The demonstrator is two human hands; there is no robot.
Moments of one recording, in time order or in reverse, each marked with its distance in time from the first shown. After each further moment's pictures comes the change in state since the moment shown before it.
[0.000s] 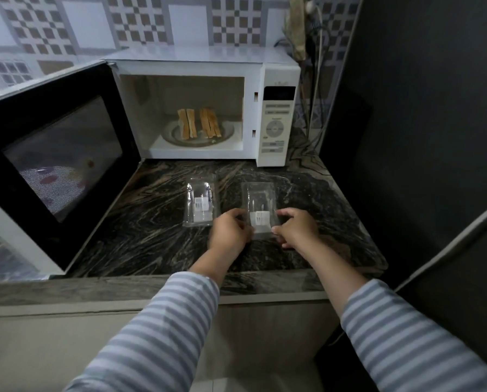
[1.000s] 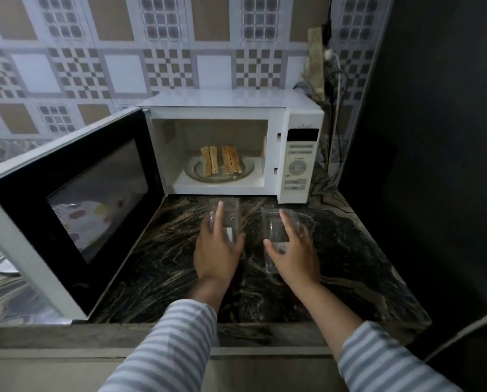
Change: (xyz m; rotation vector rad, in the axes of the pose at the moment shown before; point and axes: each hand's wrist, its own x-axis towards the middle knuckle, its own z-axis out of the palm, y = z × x) left_hand 0.029 -0.008 -0.063 0.360 0.435 0.266; right_hand 0.004 -0.033 0.045 -0.204 0.234 -0.475
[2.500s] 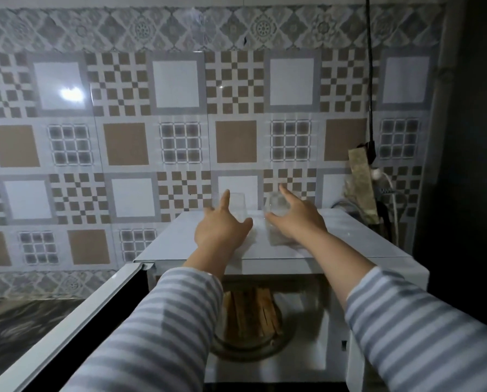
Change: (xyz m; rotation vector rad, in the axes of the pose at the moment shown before) left_hand 0.399 0.078 -0.068 0.125 -0.032 0.007; right_hand 0.373 -0.202 -0.013 -0.068 0.033 -0.072
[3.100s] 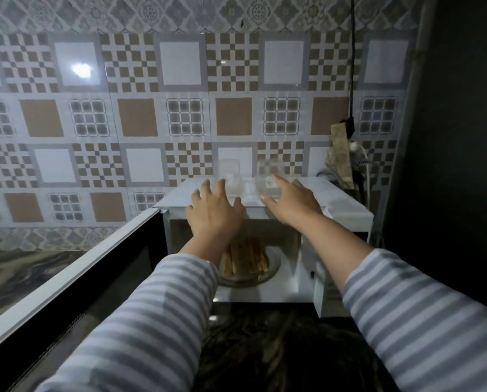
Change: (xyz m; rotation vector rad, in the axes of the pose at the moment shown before) left_hand -0.118 -0.001 -0.029 0.161 0.172 0.084; right_hand -0.102 0.000 -0.039 -0.138 -0.063 -0.067
